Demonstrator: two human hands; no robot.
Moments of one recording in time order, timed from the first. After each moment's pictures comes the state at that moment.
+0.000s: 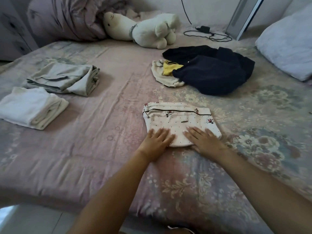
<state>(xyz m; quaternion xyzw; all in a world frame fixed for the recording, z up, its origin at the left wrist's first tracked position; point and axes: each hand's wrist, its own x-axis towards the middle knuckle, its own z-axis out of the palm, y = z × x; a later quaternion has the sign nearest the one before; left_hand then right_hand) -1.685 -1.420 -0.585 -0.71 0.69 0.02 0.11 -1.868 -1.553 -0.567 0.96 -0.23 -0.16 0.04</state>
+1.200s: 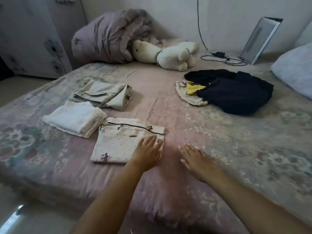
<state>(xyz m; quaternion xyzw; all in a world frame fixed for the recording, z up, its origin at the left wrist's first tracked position) -1.593 -1.310 -0.540 -0.80 0.59 0.00 0.05 -1.767 -1.429 -0.547 0.97 -0.25 -0.06 -0.04</state>
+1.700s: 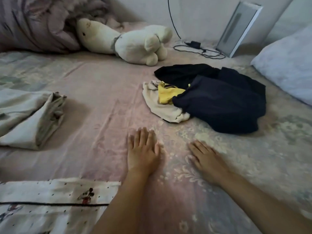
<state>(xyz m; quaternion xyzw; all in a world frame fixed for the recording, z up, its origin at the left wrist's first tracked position) -1.537 -1.593 -0.617 -0.86 0.50 0.02 -0.09 -1.732 -1.681 -0.589 0.91 -0.40 -0.08 -0.04</state>
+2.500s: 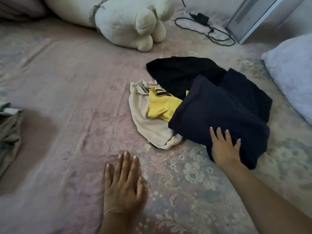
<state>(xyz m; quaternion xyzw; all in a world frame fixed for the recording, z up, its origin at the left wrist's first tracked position) -1.534 -1.603 -0.621 -0.85 0.50 0.00 -0.16 -1.715 -1.845 -0.536 0.78 -0.58 -0.22 -0.01</state>
